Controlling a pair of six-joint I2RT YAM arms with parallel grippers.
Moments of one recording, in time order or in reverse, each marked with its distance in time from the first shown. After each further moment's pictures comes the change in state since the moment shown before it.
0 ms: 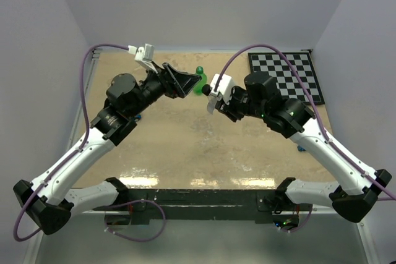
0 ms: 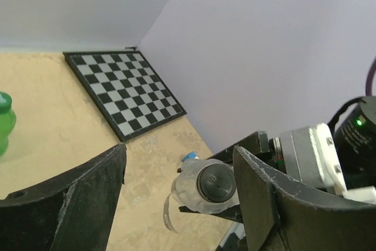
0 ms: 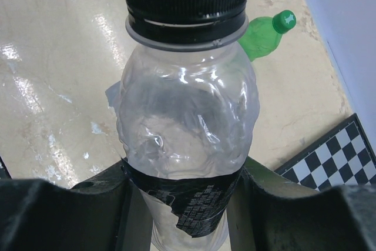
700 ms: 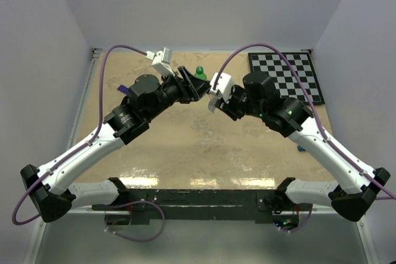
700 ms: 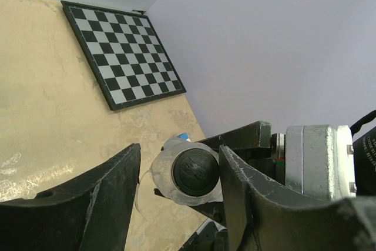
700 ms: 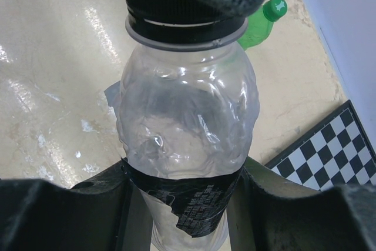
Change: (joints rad) left arm -0.167 0.106 0.085 -0.151 -0.212 -0.135; right arm 0.000 0.012 0.000 -0.001 0.053 0.011
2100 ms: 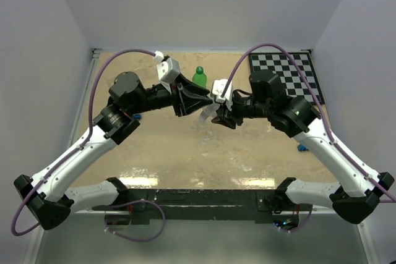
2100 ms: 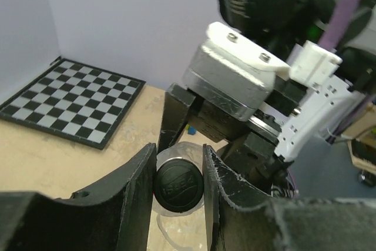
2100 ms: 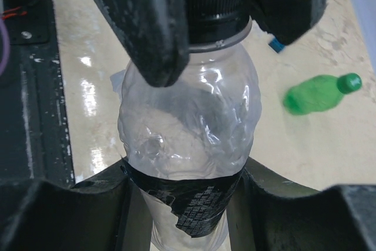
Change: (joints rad) left arm 0.090 -0.058 -0.023 0.149 0.626 0.519; right arm -0.013 -0.021 0.031 -0.033 -0.372 -0.035
